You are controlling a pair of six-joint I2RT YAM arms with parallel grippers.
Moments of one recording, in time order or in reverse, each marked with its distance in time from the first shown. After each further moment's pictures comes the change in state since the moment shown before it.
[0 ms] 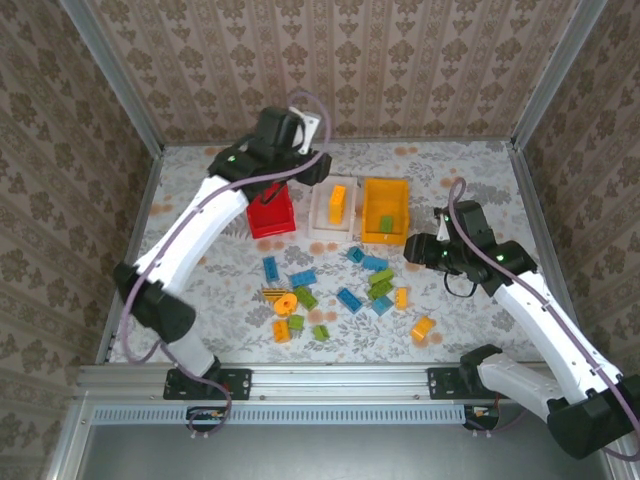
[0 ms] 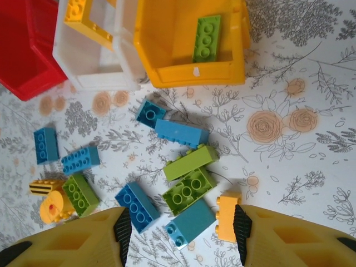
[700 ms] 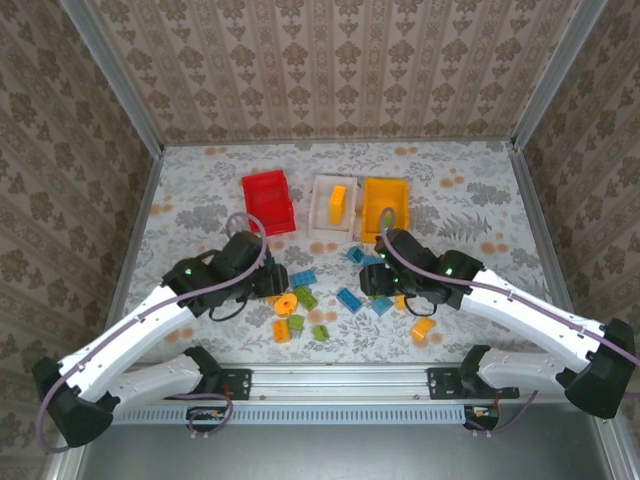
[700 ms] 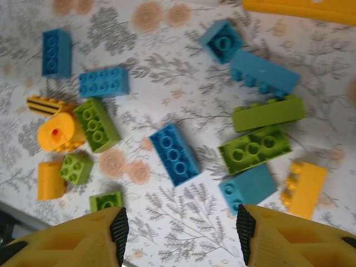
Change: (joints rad) left arm -0.191 -0.668 -0.896 -0.175 -0.080 -0.663; right arm 0.492 0.134 0.004 0.049 0.193 0.132
